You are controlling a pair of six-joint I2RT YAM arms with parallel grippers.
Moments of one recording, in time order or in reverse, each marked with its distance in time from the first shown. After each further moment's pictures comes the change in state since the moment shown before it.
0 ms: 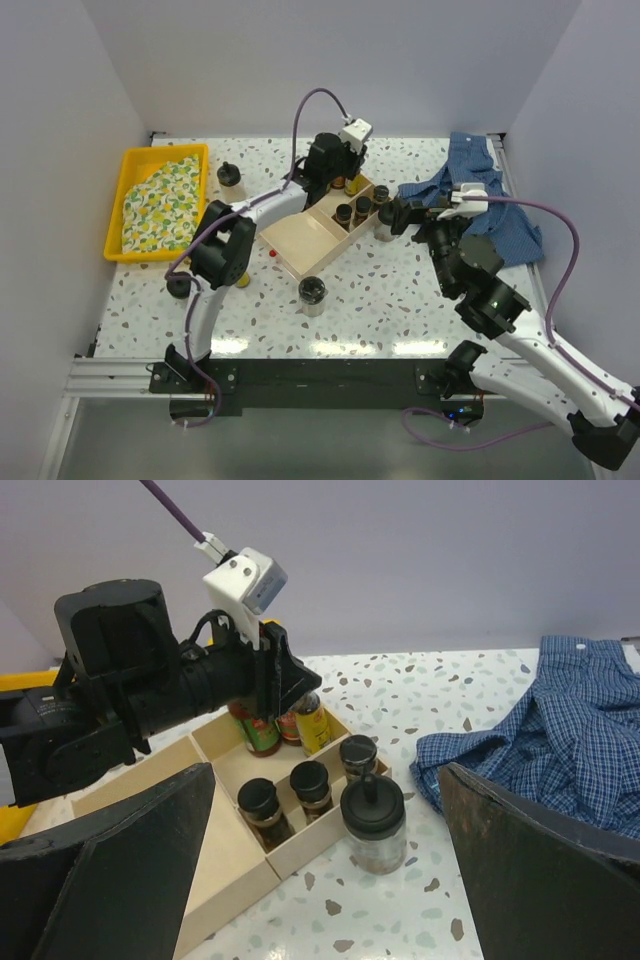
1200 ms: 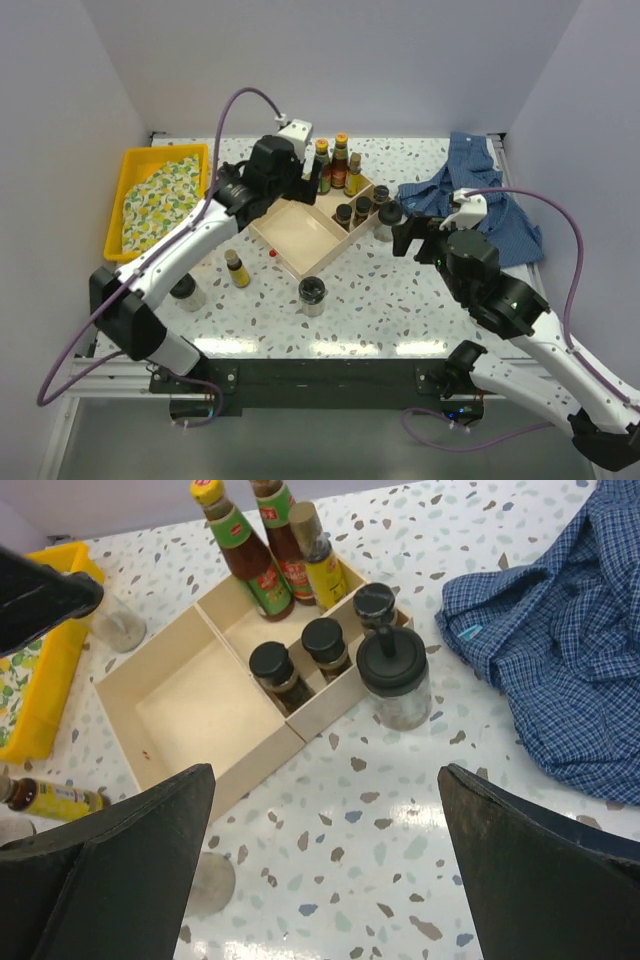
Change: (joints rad) left arm -0.011 -0.682 -0.287 -0.691 -0.272 -0.212; right arm -0.002 -0.006 0.143 -0.537 -0.089 0.335
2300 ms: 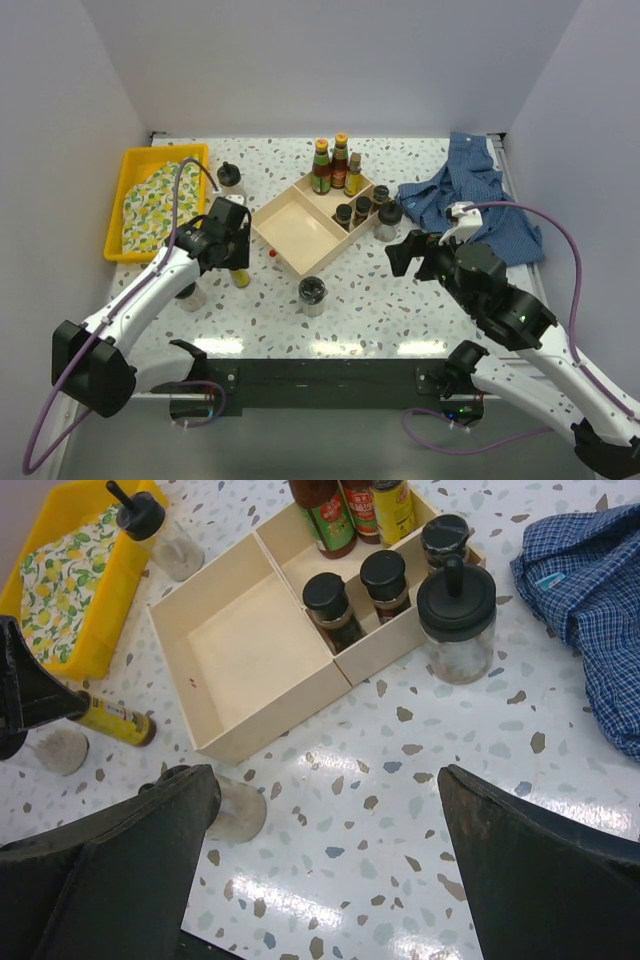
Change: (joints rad) left arm 0.188 -0.363 -0.543 -0.351 -0.013 -0.236; right arm 0.000 -0.096 -0.074 -0.048 -0.193 0.023
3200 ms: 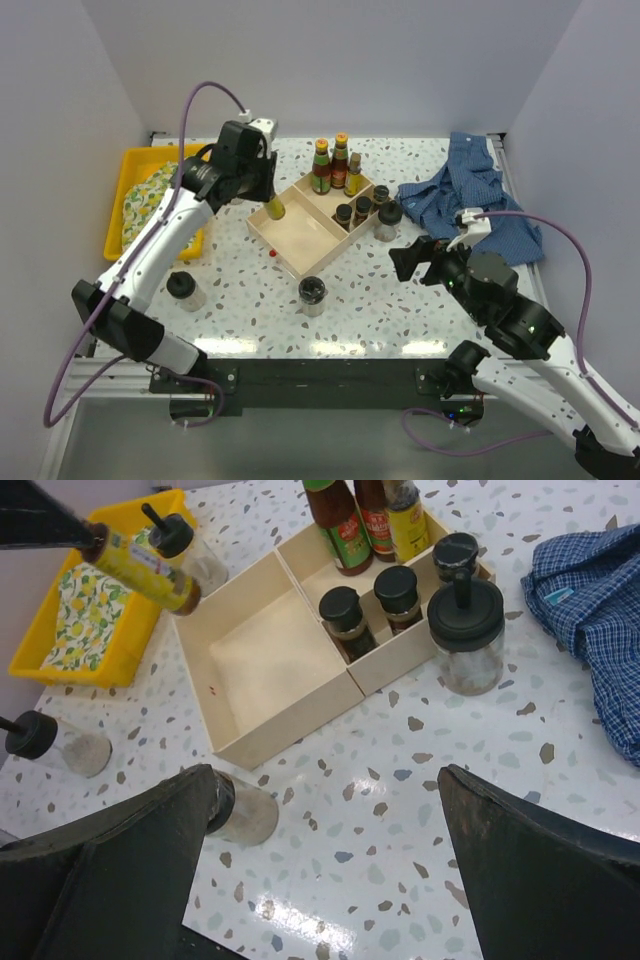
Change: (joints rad) left arm -0.036 0.304 0.670 -0.090 0.130 0.155; right arm 0.000 -0.080 -0.032 0.012 -0.016 -0.006
